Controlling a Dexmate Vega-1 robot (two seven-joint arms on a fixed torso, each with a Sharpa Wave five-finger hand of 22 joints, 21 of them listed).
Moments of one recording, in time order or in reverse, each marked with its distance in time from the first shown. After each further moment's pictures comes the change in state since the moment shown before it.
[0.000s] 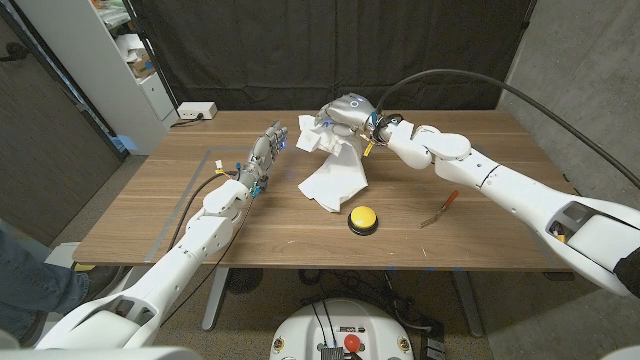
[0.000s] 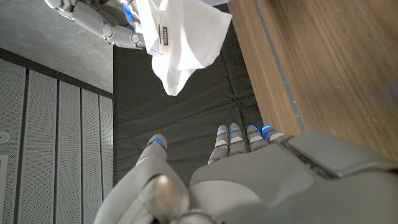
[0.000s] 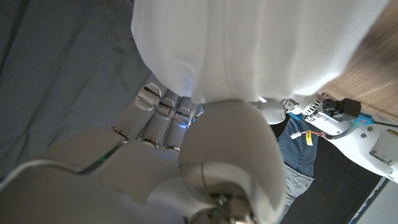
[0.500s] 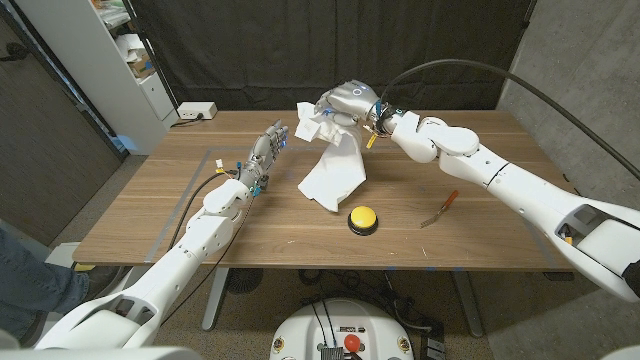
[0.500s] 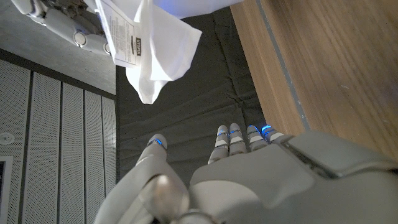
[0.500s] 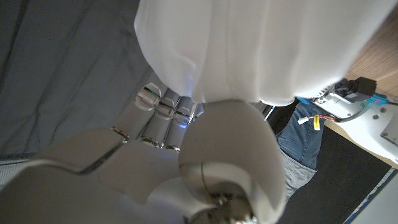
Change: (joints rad) left arm -0.004 0.000 0.003 0.004 0.000 -0.011 -0.008; left_hand -0.004 0.004 -0.002 -0.002 0.000 0.000 0.000 0.000 0.000 0.000 0.000 0.000 0.000 0.000 0.000 0.000 0.000 0.000 0.000 0.000 0.000; right arm -0.048 -0.038 0.096 -0.150 -0.005 -0.012 0.025; right_hand 0.000 0.000 -0.001 0.001 0.000 0.004 -0.004 0.000 0.000 0.000 0.000 0.000 0.000 0.016 -0.002 -0.006 0.011 -0.003 -0.004 0.015 0.000
